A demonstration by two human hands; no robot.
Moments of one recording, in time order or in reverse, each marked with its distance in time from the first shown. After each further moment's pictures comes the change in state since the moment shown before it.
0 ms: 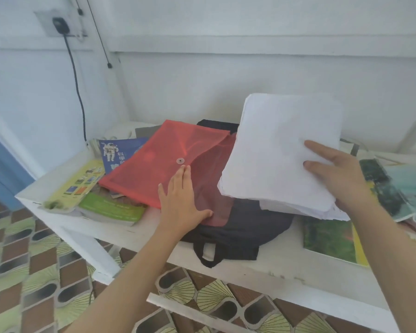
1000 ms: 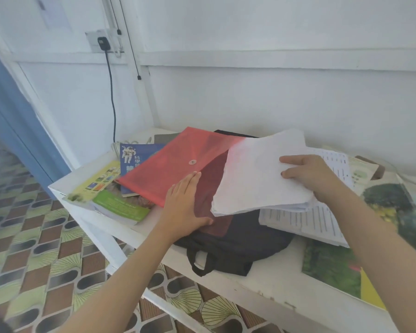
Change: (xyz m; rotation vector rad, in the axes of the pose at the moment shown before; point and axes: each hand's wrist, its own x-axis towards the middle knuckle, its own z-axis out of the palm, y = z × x) left_hand 0.001 0.004 0.000 -0.126 0.063 0.114; right_hand 0.065 0.001 0.024 -0.190 -0.310 0.123
